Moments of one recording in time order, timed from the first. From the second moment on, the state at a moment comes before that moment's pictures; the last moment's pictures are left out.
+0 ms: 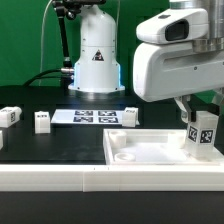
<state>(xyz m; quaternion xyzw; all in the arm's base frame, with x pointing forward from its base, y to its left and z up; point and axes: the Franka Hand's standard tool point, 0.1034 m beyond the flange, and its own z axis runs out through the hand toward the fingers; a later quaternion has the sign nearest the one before) 0.616 0.121 0.090 -0.99 -0.12 0.02 0.07</state>
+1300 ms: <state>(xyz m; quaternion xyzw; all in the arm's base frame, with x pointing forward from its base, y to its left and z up) 0.618 0.122 0.089 -0.93 0.36 -0.02 0.09</state>
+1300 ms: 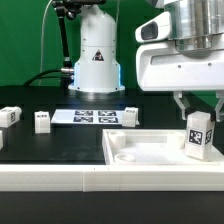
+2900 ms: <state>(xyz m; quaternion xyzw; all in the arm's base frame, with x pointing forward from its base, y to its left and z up) 0.619 0.117 0.087 -0.96 -0.28 -0.04 0.02</state>
